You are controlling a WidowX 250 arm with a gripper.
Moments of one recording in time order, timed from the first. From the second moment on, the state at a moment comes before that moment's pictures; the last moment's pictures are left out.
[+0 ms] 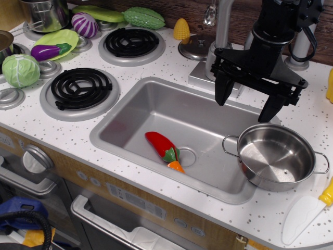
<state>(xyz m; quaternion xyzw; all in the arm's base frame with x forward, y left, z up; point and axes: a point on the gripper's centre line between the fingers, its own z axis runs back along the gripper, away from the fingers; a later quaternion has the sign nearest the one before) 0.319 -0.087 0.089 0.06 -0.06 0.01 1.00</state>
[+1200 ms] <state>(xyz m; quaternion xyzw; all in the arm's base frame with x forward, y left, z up) 0.356 -0.098 0.034 0.03 -0.10 -0.12 0.99</state>
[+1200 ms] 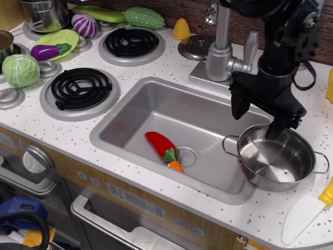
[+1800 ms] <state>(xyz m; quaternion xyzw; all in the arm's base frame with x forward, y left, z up) 0.352 -0.096 0.006 0.00 -0.11 -0.12 0.99</state>
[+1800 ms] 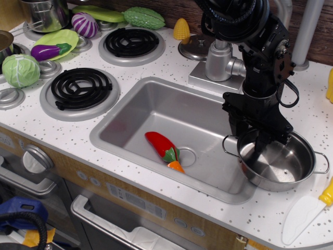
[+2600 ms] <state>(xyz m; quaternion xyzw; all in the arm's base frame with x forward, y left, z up) 0.357 -0.007 0.046 0.04 -0.03 -0.23 0.97</state>
